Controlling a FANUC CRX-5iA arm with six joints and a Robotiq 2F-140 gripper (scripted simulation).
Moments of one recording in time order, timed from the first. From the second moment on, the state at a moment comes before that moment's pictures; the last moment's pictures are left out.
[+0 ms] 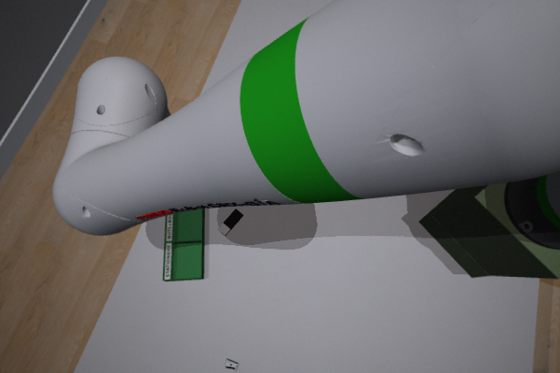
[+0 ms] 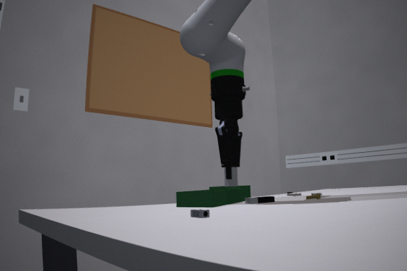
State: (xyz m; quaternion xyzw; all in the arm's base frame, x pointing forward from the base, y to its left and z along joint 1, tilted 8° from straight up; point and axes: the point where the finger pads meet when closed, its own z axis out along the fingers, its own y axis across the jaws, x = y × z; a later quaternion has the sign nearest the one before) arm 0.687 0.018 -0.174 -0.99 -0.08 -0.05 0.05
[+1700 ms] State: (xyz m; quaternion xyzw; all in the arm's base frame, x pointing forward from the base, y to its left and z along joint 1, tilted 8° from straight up) arm 0.667 0.096 -0.128 -0.99 -0.08 -0.05 0.05
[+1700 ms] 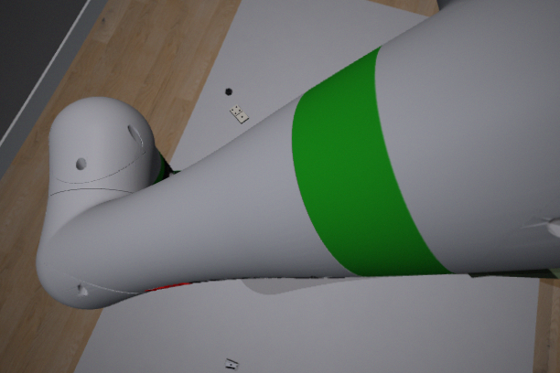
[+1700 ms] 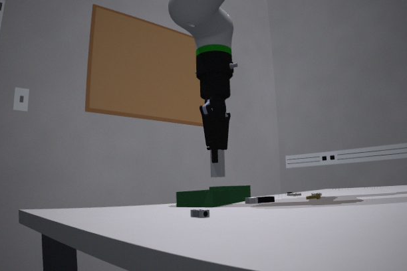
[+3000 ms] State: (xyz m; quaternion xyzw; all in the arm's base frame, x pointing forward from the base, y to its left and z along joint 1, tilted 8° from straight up) arm 0.671 0.100 -0.174 -0.99 -0.08 -0.05 0.05
